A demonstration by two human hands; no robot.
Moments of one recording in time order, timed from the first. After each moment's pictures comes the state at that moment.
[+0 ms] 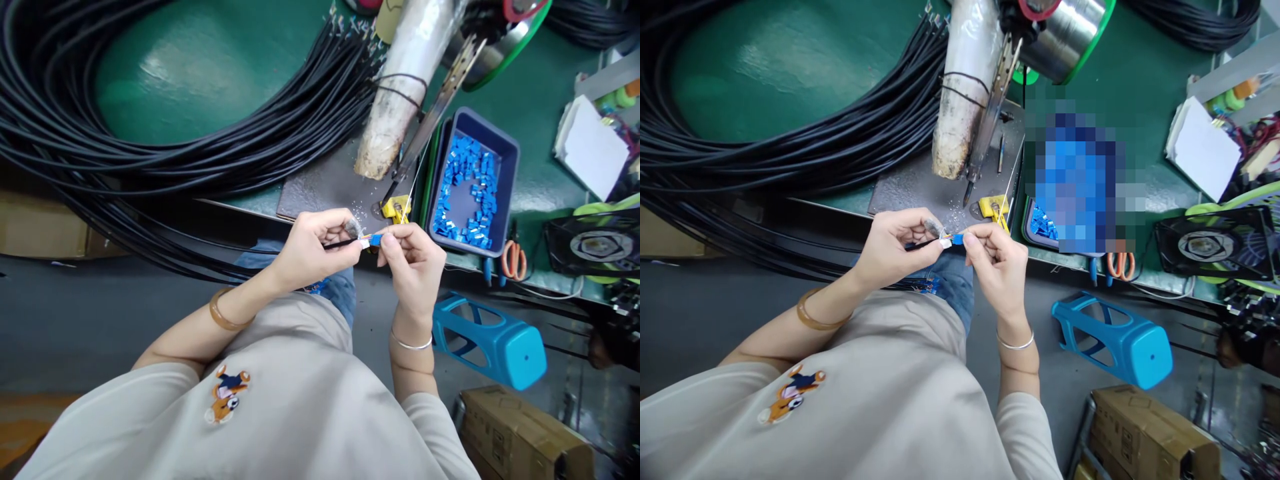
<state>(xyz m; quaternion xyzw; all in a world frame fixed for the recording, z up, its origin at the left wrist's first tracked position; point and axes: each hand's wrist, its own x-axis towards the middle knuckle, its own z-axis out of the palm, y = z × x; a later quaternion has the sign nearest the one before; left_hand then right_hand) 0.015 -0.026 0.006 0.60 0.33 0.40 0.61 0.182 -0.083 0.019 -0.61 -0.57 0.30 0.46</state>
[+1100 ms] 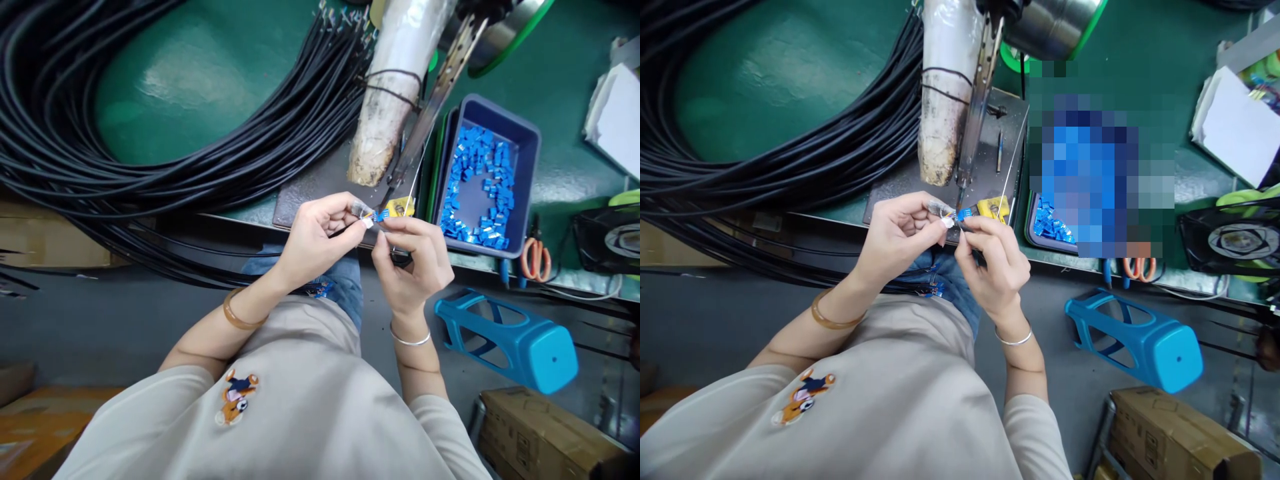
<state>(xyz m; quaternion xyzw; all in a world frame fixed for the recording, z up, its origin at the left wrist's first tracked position) 0.033 -0.007 0.009 0.54 0.34 0.43 0.64 0.175 -0.069 0.002 -0.55 -0.68 -0.08 0.47</state>
